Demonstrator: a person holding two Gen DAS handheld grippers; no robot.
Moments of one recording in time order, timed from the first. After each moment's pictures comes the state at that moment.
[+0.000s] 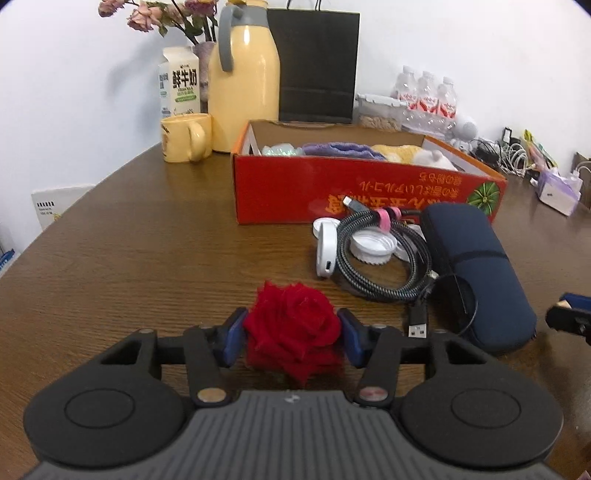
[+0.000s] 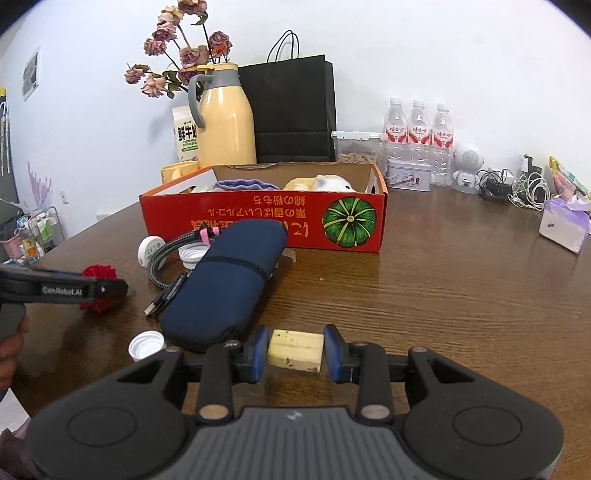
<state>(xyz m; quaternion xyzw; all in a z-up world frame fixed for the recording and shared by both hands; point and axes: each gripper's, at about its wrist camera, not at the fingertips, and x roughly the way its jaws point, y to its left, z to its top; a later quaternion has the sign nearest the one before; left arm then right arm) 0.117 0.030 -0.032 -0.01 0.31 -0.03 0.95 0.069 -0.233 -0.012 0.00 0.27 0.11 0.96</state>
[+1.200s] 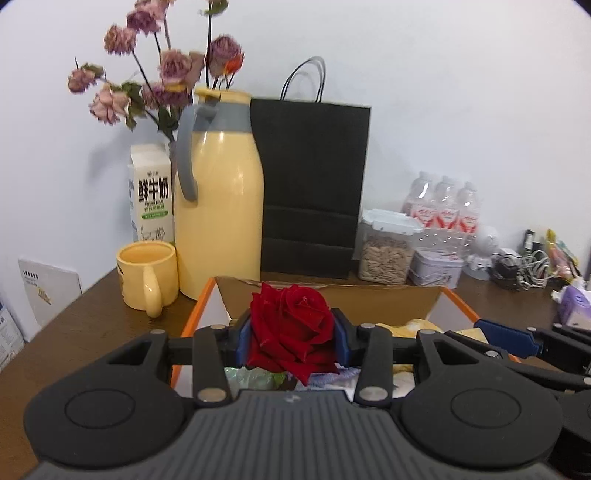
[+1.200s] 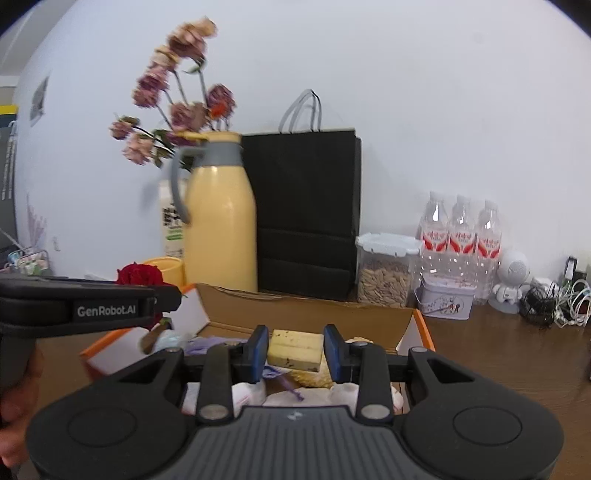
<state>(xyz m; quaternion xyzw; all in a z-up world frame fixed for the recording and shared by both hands) 0.277 -0.012 0.051 -0.04 0.19 -0.01 0.98 0.267 -0.186 0.062 -0.02 0.16 0.11 0.98</state>
